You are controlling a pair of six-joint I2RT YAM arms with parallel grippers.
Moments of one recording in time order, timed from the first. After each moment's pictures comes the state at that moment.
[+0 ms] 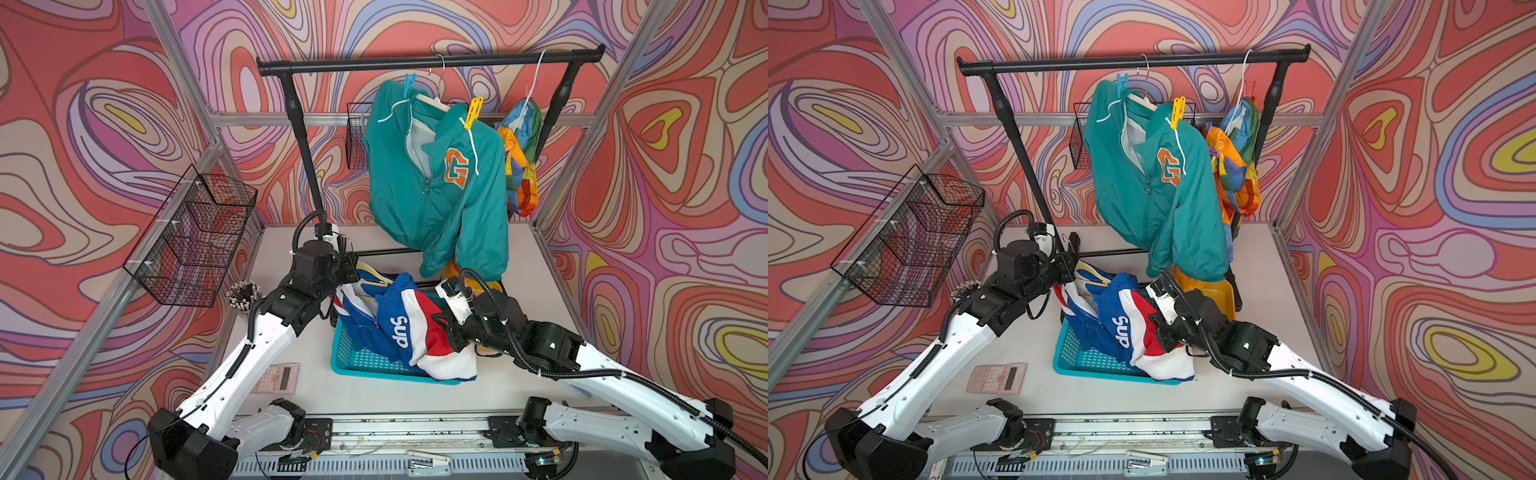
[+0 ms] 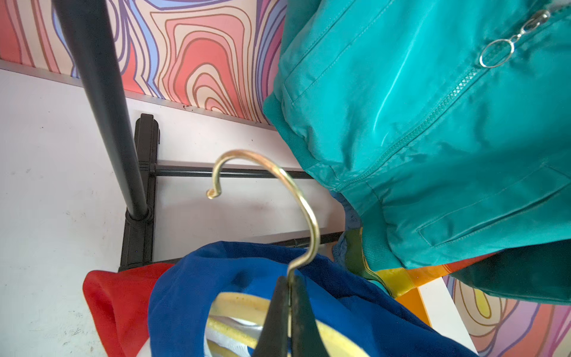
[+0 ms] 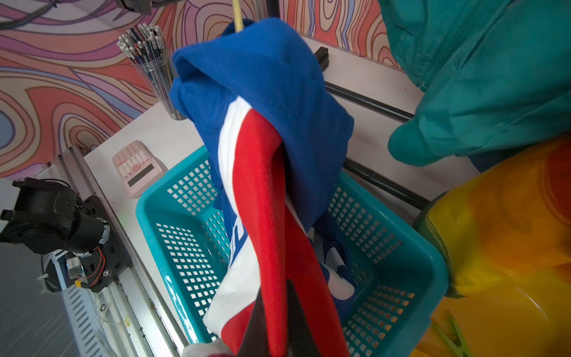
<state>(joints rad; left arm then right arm) -0.43 1.15 1.11 -0.38 -0.01 -0.55 0.93 0.95 0.98 -0.59 0.09 0.18</state>
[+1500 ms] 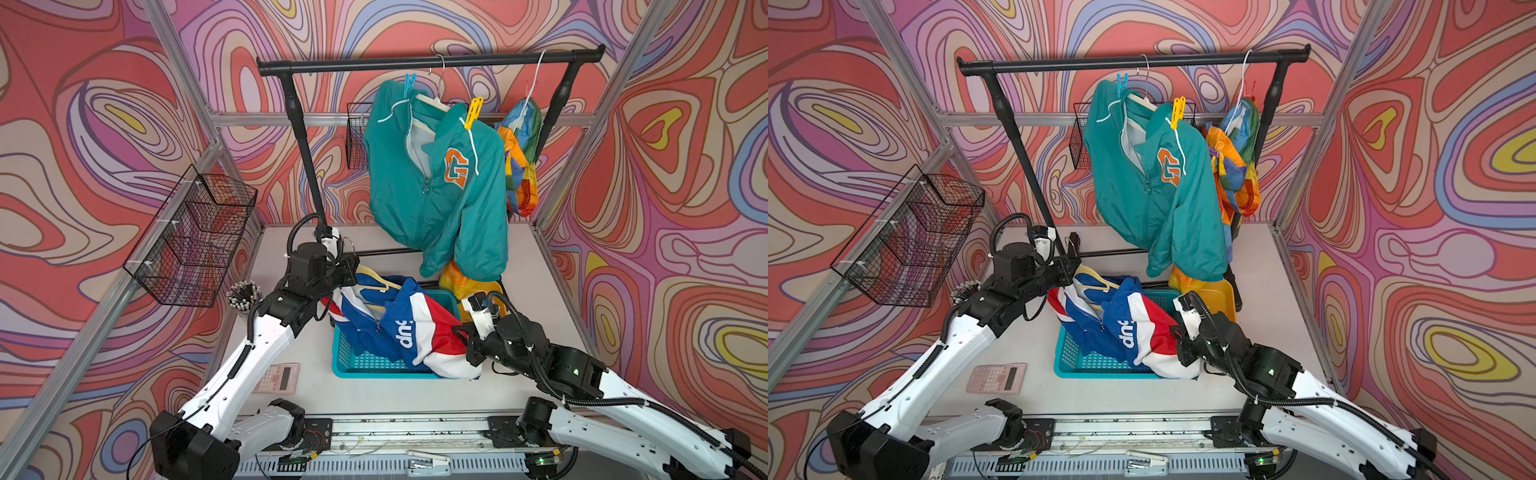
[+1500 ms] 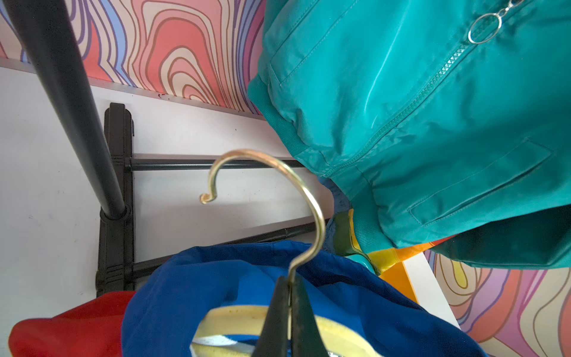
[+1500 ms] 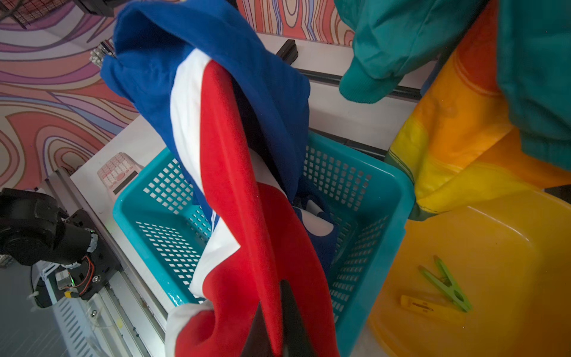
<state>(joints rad) -0.37 1.13 1.05 -0.34 0.15 -0.52 0.92 0.70 0.76 -0.58 0.16 0.31</state>
